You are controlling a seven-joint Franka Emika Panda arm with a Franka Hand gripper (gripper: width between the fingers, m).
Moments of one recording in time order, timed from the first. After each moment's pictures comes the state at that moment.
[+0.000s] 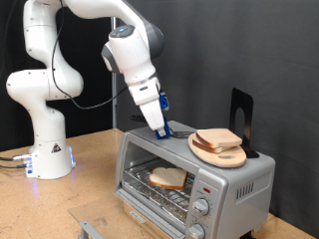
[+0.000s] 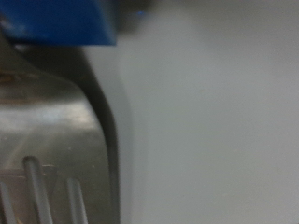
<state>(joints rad) -0.20 -0.32 0.49 -2.56 0.74 2.39 -0.44</state>
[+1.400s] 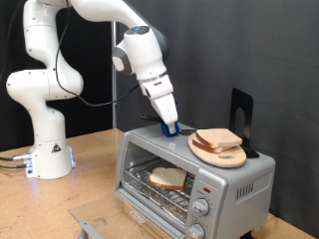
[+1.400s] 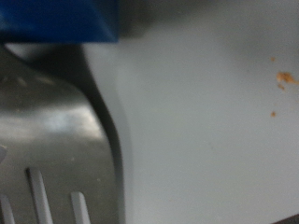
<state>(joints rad) -0.20 -0.33 0.62 -2.57 0.65 2.49 -0.40</state>
